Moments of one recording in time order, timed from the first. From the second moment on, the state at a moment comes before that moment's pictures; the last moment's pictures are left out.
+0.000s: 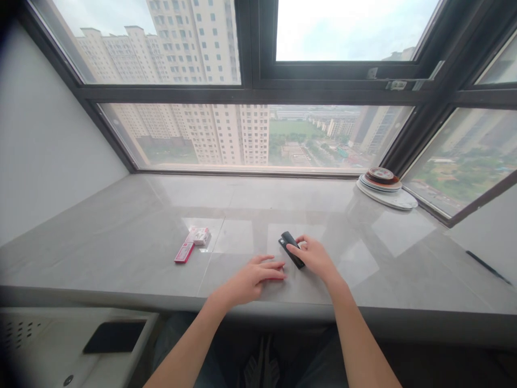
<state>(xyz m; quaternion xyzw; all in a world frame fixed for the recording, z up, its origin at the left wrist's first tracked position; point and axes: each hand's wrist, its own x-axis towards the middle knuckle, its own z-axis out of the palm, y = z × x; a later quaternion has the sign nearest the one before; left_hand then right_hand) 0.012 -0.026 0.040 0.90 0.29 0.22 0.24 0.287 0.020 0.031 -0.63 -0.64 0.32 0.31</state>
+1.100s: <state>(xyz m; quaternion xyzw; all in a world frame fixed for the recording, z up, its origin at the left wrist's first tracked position) -0.133 -0.033 0.005 0.59 0.77 0.22 -0.01 0.205 -0.039 0.011 -0.66 -0.52 0.37 0.40</state>
